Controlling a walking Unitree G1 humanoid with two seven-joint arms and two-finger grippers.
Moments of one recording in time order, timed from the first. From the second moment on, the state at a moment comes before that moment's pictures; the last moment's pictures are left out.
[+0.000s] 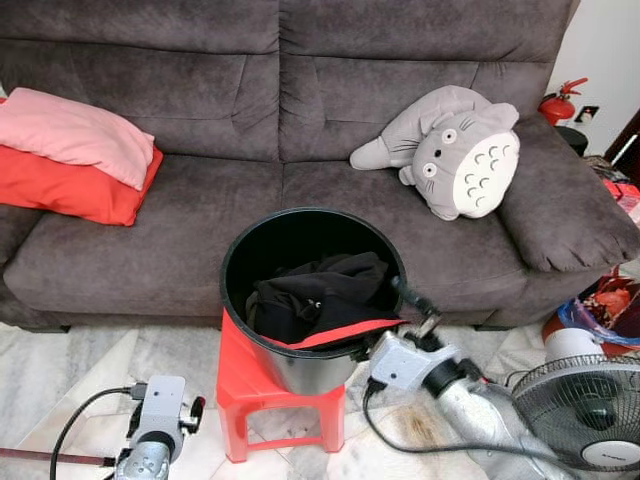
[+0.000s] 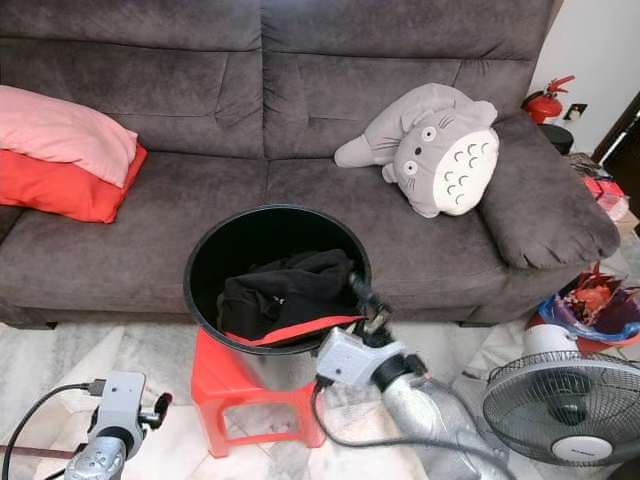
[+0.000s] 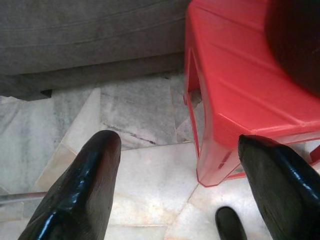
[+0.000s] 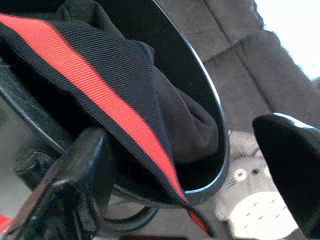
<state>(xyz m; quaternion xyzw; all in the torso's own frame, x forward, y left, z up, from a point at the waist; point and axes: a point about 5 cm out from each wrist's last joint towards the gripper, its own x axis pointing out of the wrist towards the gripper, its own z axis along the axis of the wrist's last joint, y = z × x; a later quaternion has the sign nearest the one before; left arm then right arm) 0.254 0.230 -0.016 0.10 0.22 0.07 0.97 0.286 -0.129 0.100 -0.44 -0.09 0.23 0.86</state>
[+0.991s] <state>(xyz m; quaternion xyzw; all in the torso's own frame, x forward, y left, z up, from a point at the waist) 0.255 0.229 -0.016 0.10 0.22 0.07 0.97 0.304 -0.159 0.104 -0.50 -0.02 0.28 0.82</state>
